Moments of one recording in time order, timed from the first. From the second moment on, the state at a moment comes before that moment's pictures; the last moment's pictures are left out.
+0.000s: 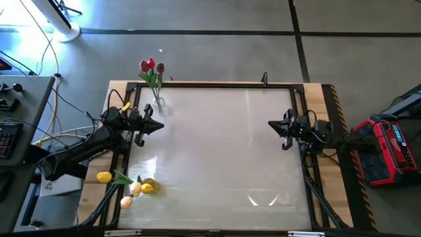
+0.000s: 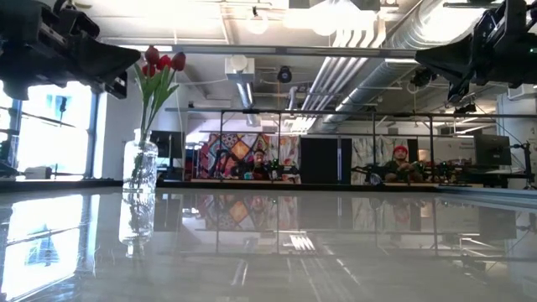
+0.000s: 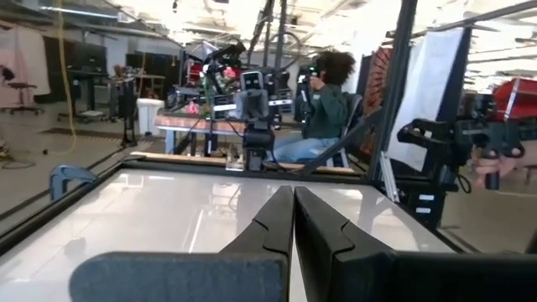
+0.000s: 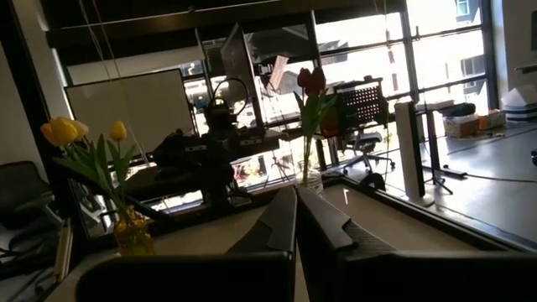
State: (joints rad) left arm 0.65 0.24 0.01 0.38 0.72 -0.19; right arm -0.05 0.00 0.01 0.20 0.19 0.16
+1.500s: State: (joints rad) left arm 0.06 0.00 0.03 0.15 0.14 -0.15; right arm -0.10 0.00 0.01 0.20 0.00 0.26
